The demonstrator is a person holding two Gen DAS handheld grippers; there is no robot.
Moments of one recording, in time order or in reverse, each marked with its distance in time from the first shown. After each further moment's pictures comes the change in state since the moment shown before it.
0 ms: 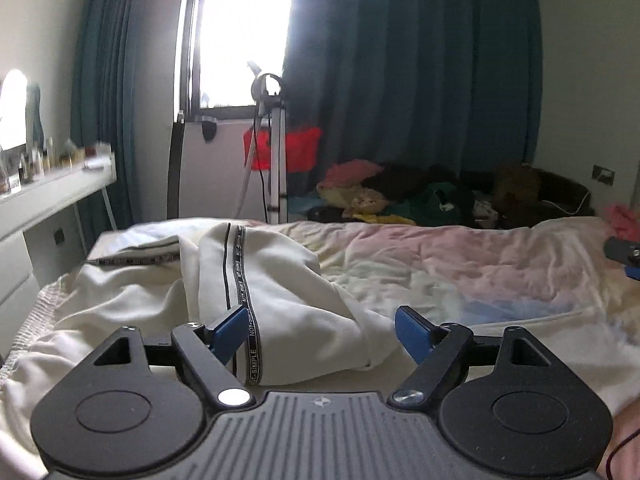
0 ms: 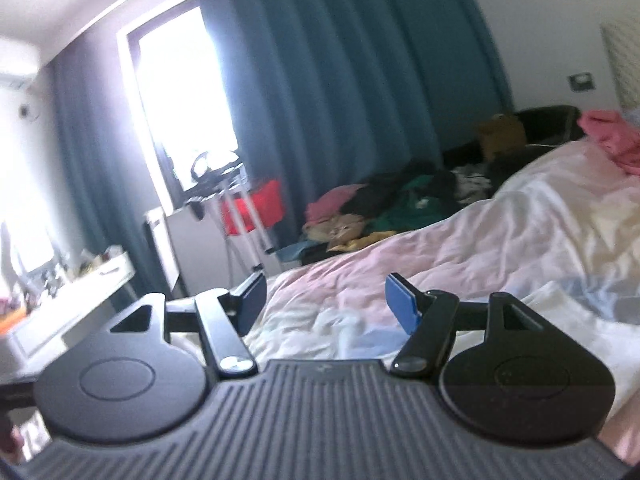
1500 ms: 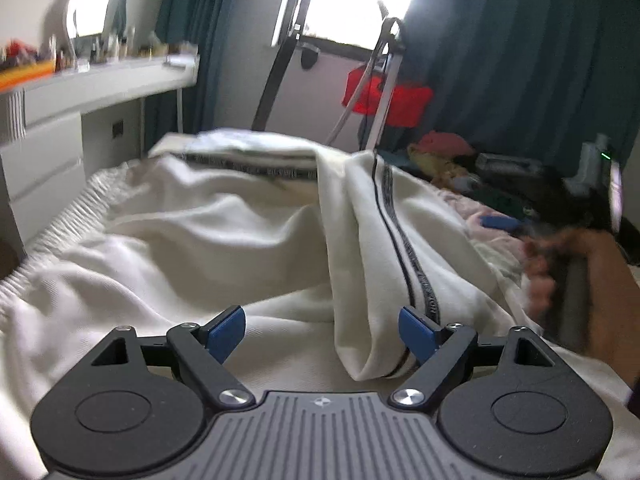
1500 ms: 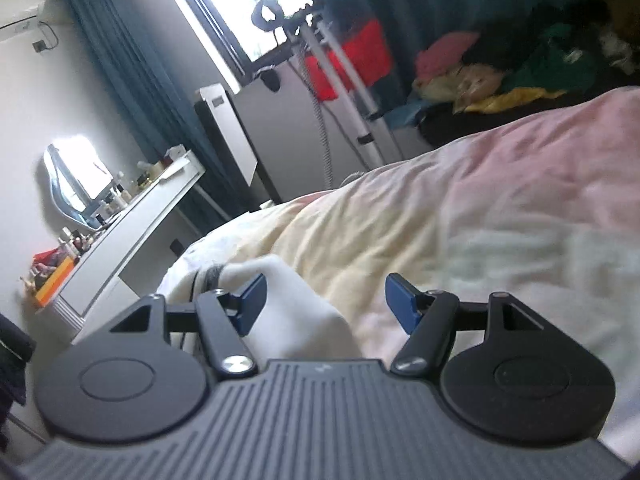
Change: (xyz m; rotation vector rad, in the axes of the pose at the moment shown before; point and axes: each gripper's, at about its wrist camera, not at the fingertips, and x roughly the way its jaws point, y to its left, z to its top) left arm 0.069 0.145 -0.024 -0.316 0.187 0.125; right arm 0.342 0.169 -0.050 0.133 0.461 0.280
